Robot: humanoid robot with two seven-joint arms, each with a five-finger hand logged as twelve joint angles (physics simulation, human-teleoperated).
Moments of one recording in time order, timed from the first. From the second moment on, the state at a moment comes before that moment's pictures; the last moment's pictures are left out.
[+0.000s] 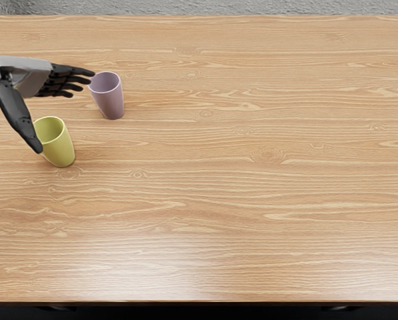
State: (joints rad) left arm -1.49 1.07 0.04 -1.37 0.41 -0.61 0.11; right arm -0.03 0.00 0.12 0.23 -0.20 -0.04 -0.05
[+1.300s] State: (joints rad) left arm -1.48 0.33 0.10 -0.91 1.09 -0.18 0.44; right arm -0.01 0.00 0.13 0.23 -0.20 -0.04 -0.05
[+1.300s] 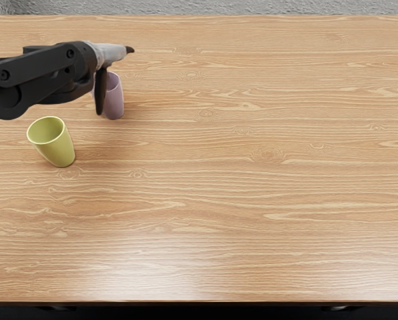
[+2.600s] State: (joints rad) left arm -1.40 0.14 0.24 -0.48 1.09 -0.18 0.23; right arm 0.01 0.00 0.13 0.22 -0.20 -0.04 -0.05
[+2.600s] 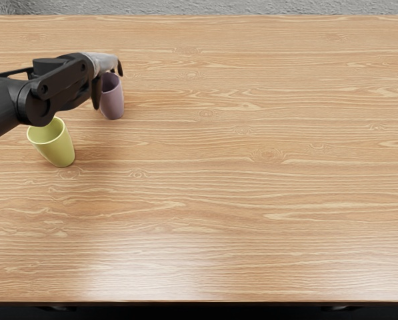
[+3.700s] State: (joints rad) left arm -1.43 0.21 0.24 -0.60 1.05 -0.19 0.28; right arm 0.02 0.00 0.13 0.22 -0.20 -0.04 -0.05
